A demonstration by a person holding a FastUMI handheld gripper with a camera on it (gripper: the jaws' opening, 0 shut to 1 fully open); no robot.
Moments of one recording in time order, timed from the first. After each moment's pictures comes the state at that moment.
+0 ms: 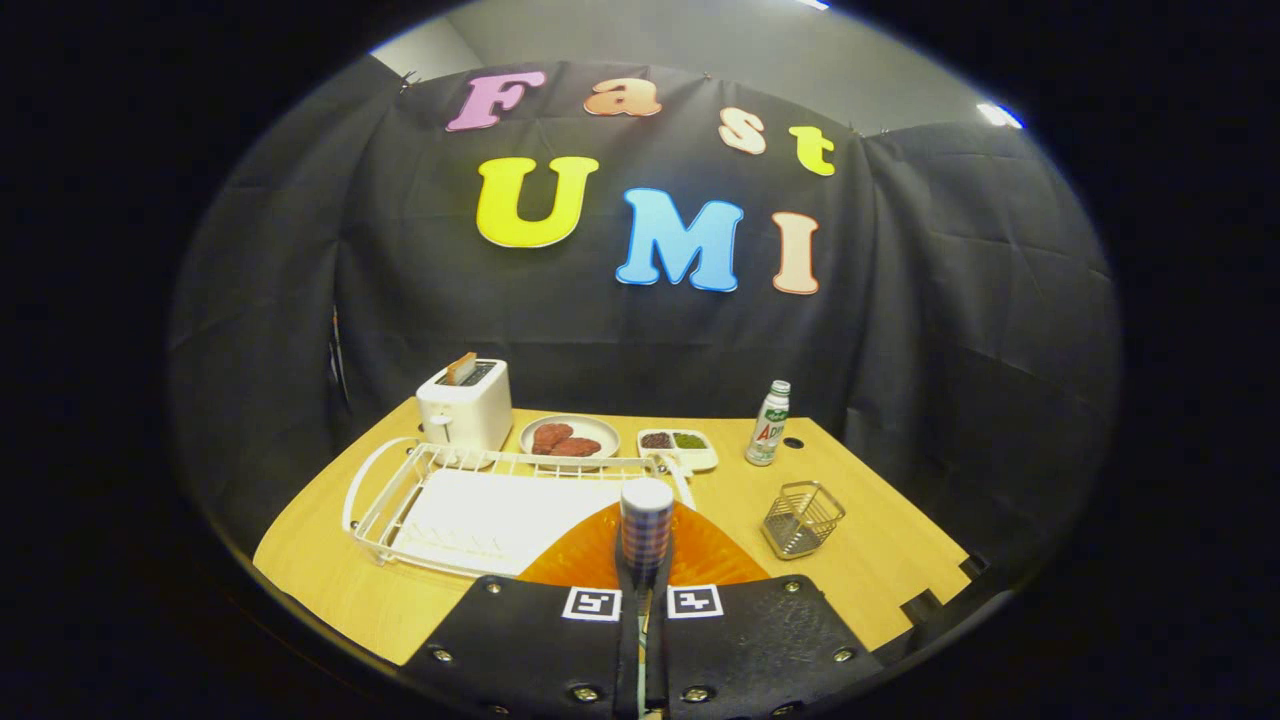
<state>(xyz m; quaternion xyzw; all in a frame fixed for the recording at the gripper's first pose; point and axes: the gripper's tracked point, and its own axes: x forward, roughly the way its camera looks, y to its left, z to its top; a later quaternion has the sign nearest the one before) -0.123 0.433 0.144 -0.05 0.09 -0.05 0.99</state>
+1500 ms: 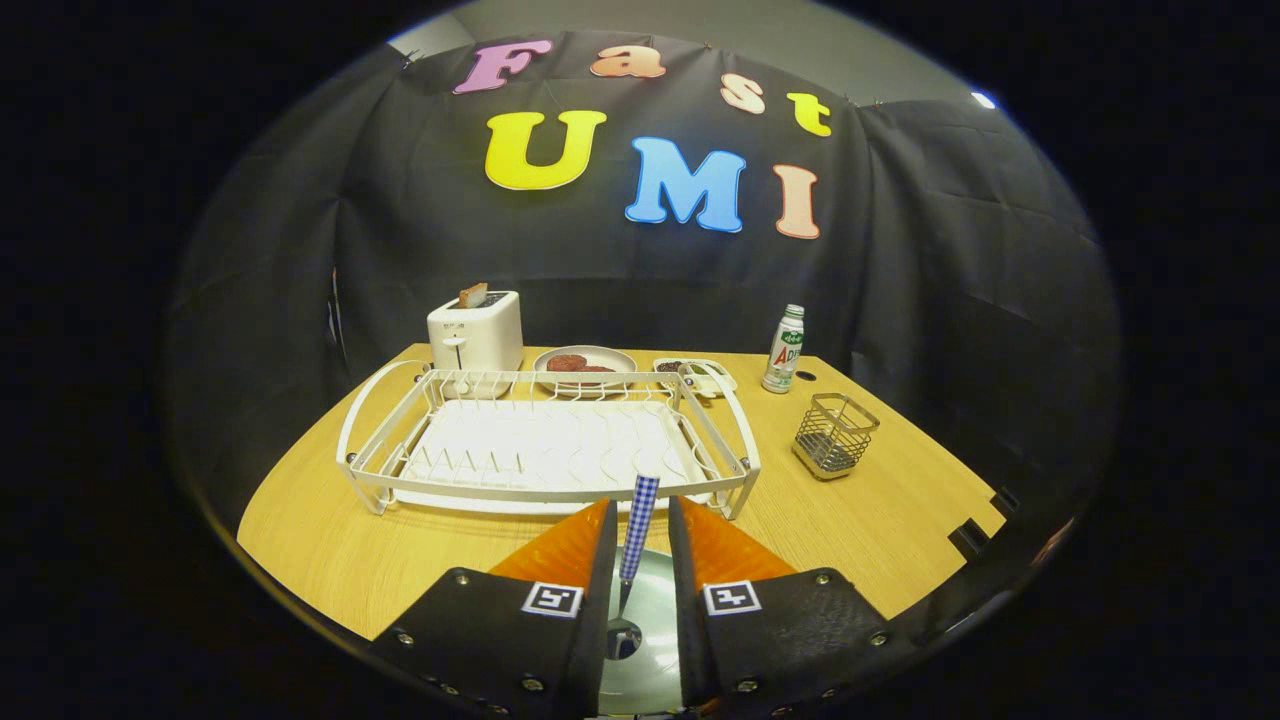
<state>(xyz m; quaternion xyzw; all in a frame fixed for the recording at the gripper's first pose) -0.133 0.457 0.047 -0.04 0.14 -0.08 0.99</state>
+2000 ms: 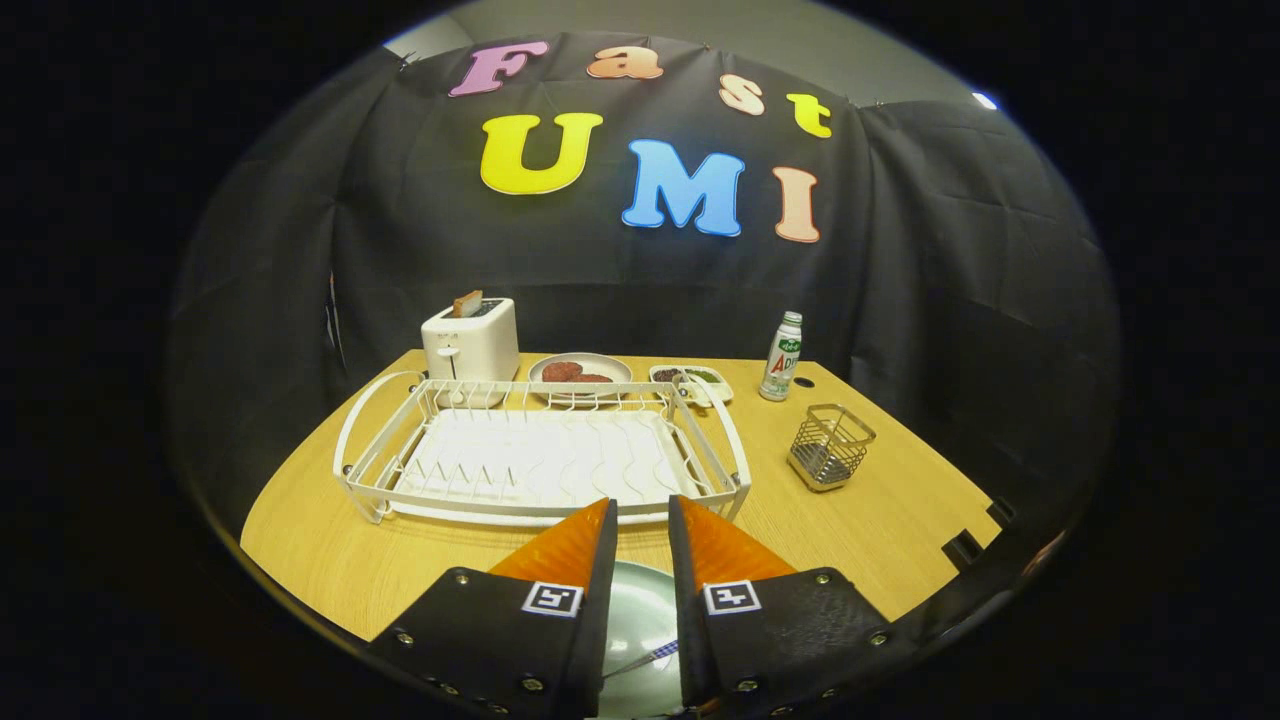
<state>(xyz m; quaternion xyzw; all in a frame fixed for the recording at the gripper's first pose) -0.126 0.447 0.075 -0.04 0.13 -0.07 0.99</state>
